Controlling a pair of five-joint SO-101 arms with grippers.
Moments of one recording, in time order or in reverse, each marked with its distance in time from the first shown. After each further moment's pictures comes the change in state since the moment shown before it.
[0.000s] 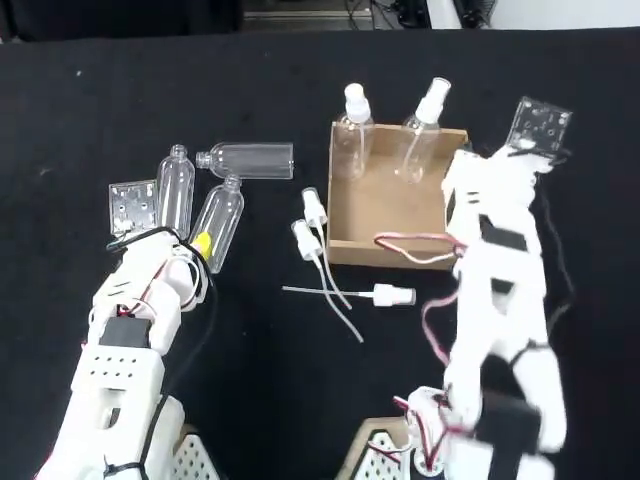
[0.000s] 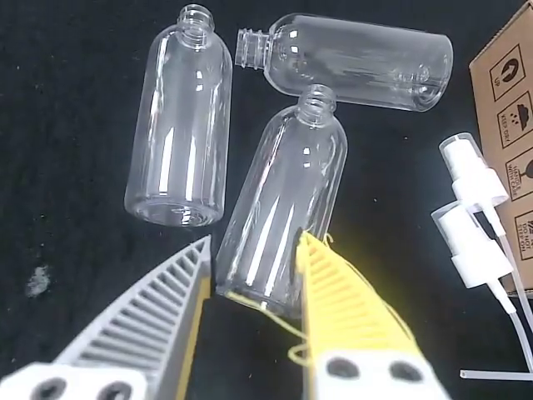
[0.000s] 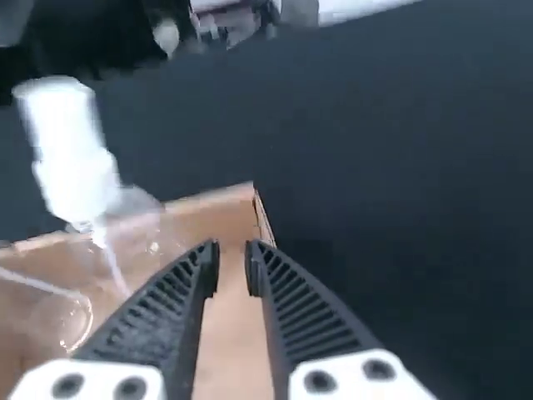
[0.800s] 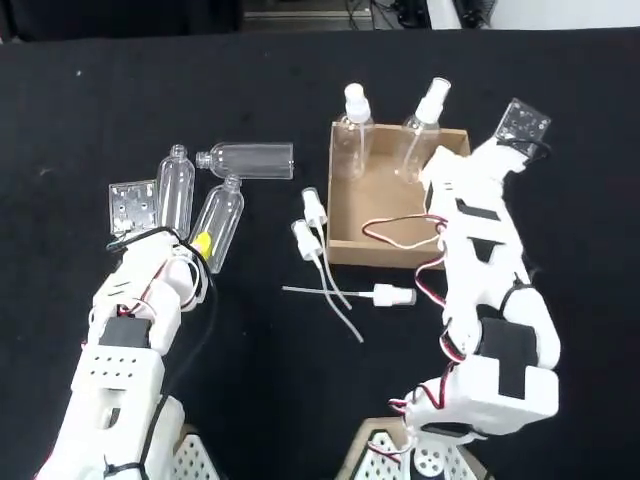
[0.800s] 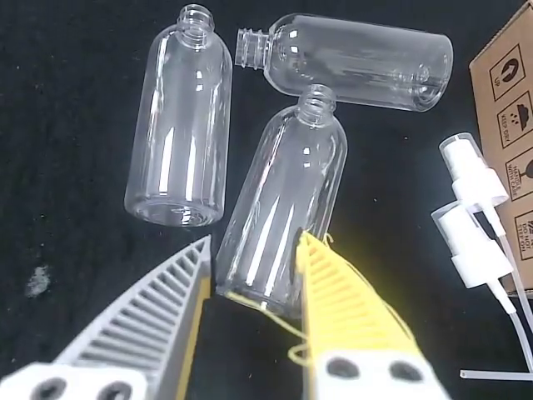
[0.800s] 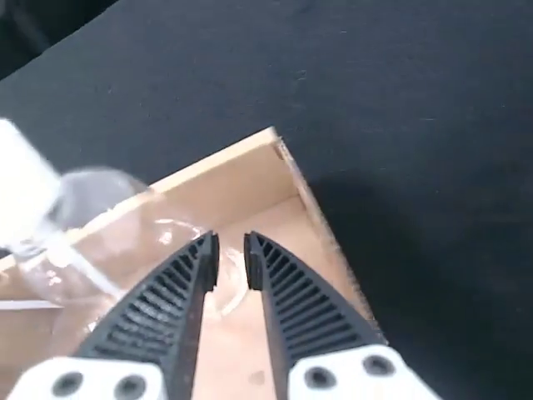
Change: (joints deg) left arm 0.0 0.0 0.0 0.0 0.0; right arm -3.9 16.7 -7.2 -4.0 -11.3
